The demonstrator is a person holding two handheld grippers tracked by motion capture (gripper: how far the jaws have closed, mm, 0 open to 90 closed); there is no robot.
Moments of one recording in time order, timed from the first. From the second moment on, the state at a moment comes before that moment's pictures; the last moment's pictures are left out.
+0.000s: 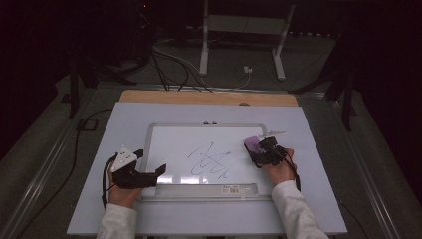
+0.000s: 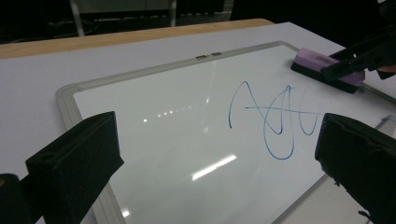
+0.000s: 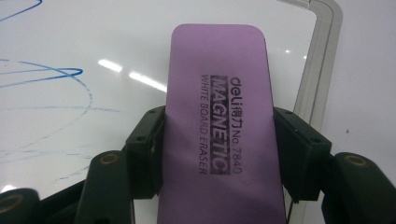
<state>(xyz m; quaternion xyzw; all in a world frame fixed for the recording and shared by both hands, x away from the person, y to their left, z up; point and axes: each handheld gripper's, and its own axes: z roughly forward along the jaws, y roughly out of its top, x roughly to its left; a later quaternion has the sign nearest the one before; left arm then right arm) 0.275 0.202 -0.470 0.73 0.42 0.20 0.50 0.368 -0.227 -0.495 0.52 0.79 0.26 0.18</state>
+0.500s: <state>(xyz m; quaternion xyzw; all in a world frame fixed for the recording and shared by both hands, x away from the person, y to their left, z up) 0.277 0.198 -0.471 0.73 0.42 0.19 0.50 0.323 -0.118 -0.495 0.37 0.87 0.29 0.13</state>
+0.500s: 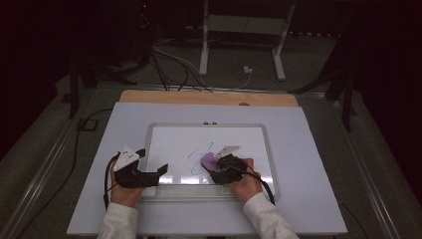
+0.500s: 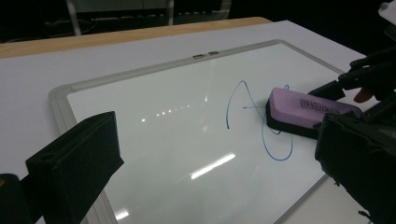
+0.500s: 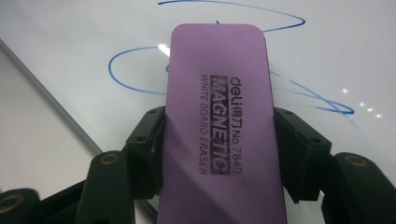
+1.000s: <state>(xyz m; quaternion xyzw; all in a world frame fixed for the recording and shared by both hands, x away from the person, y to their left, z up) 0.278 0.197 -0.473 0.73 0.42 0.19 0.50 0.349 -0.179 -0.495 0.47 0.82 0.27 0.16</state>
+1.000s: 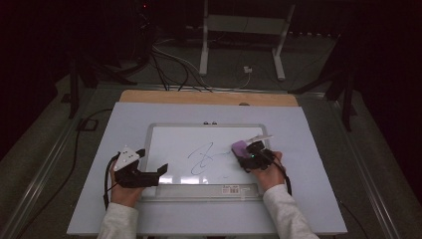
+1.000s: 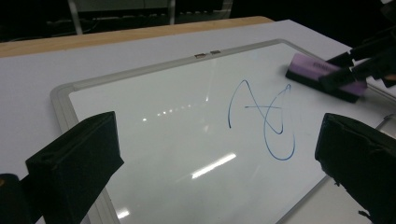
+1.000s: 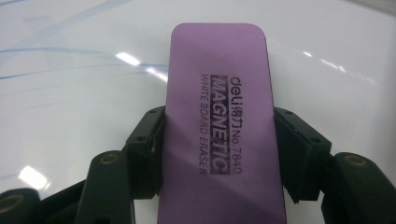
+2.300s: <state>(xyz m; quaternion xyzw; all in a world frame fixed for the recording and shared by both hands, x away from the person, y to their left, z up) 0.278 0.200 -0.472 0.73 0.42 0.20 0.50 0.357 -0.116 -0.497 0.43 0.84 0.28 0.16</state>
